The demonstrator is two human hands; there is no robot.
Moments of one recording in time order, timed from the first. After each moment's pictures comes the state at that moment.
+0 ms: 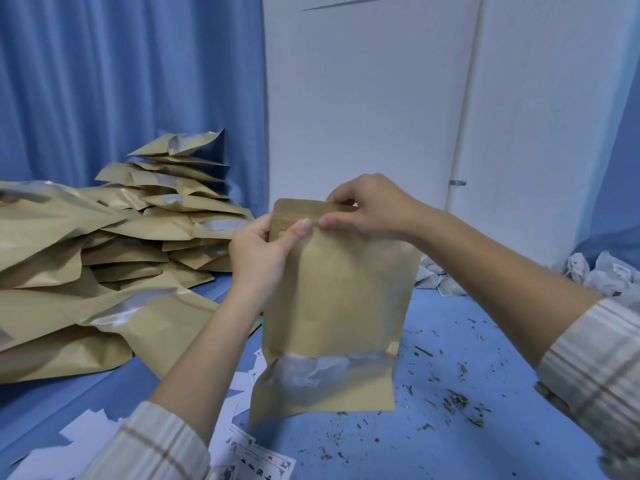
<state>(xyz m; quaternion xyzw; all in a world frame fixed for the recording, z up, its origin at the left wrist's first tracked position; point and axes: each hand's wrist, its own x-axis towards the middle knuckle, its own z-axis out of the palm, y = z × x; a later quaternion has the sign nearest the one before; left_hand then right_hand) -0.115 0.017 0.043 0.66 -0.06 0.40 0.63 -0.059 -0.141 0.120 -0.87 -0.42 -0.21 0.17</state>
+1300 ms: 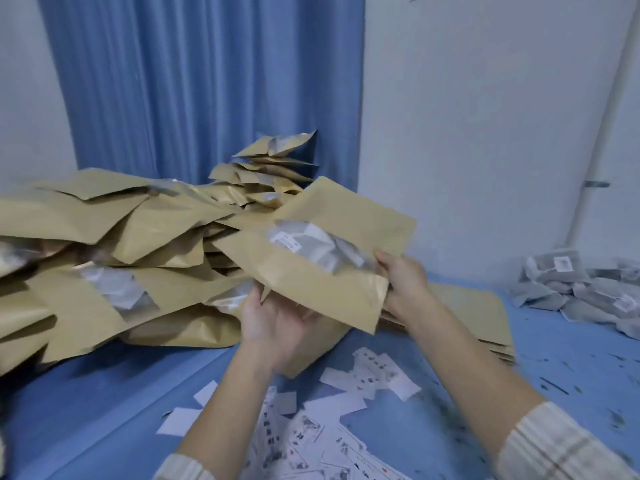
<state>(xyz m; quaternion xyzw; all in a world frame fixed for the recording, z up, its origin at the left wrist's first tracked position) -0.149 0.146 -0.039 0.28 0.04 0.15 0.95 -0.039 0.009 0.002 -0.49 -0.07 0.12 0.86</state>
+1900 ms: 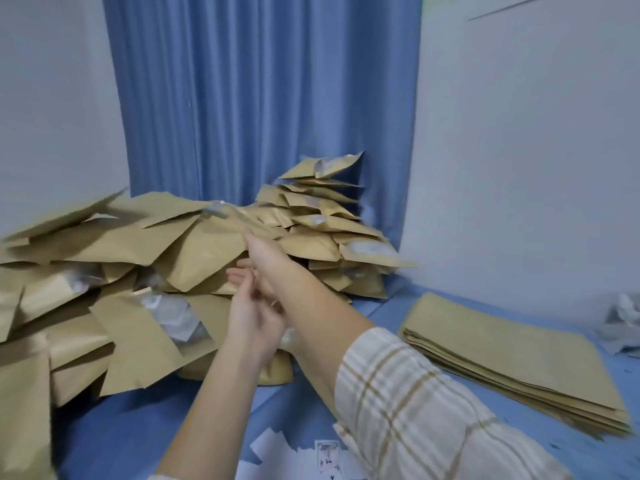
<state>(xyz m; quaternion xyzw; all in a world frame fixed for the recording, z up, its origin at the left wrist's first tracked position) -0.160 0.256 0.006 0.25 0.07 0.29 0.92 -0.098 0.274 0.065 -0.60 -0.22 0.35 0.69</state>
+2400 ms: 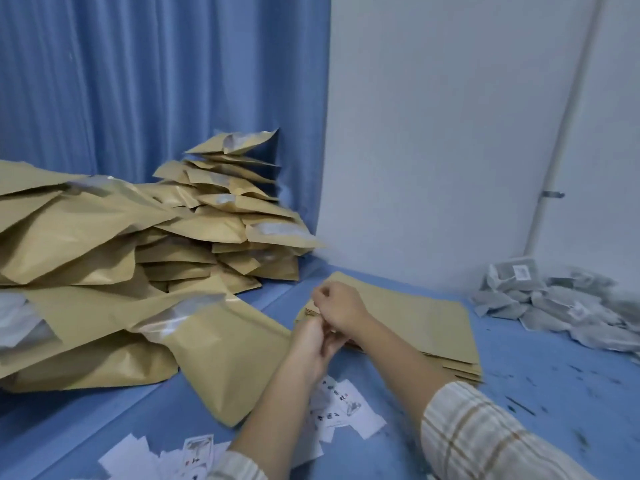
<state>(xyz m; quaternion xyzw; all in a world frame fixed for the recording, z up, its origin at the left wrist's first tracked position) -0.030 0.071 -0.067 0.40 0.14 0.08 0.90 0.035 0.029 -0.044 -0.91 -0.23 -0.03 0.35</state>
